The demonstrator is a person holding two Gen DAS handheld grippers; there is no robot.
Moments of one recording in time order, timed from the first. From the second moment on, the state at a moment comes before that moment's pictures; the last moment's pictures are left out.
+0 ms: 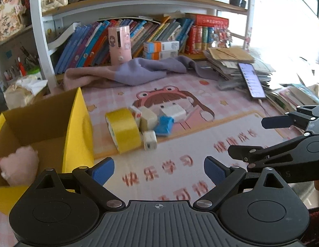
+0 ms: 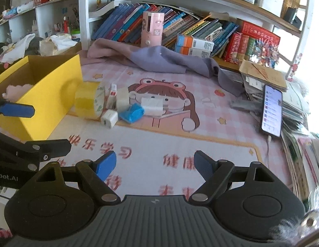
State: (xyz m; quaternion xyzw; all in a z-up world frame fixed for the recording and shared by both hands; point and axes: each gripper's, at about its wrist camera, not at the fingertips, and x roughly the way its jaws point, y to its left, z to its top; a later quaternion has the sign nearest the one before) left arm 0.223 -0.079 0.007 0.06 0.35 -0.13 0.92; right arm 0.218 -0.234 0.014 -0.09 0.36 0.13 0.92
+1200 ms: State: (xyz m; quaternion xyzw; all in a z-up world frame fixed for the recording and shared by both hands) left arm 0.363 -0.092 -0.041 0.05 0.44 0.08 0.90; right arm 0.420 -0.213 -0.068 -0.04 0.38 0.20 0.90
